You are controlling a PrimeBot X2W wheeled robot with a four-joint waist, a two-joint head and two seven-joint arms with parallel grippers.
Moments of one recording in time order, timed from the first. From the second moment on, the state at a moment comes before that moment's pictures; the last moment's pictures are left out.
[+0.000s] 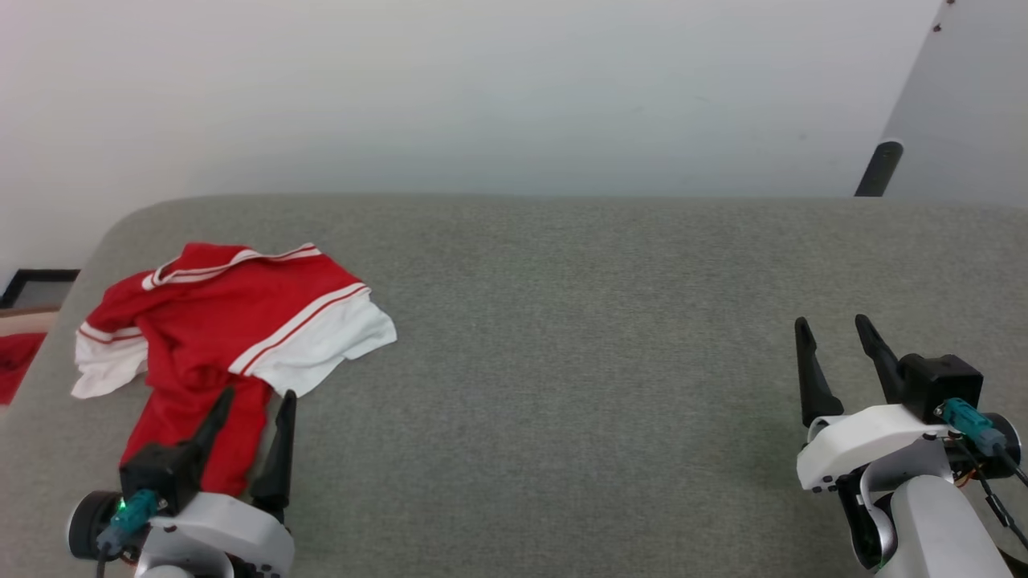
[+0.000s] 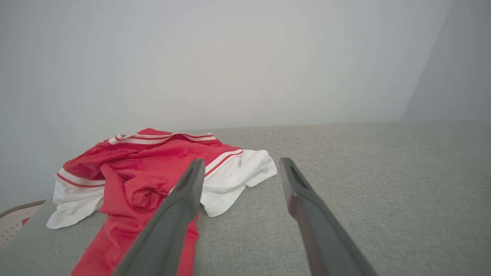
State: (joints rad) left arm -0.15 0.31 -0.07 0.35 -0.30 -0.13 -0.26; right arm -0.37 -0.06 -0.05 0.56 0.10 0.13 -0.26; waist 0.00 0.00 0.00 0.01
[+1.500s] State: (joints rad) left arm -0.04 0.13 0.26 0.26 -0.24 -0.09 -0.26; right arm -0.58 -0.05 0.43 0.71 0.31 0.13 -0.26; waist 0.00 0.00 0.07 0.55
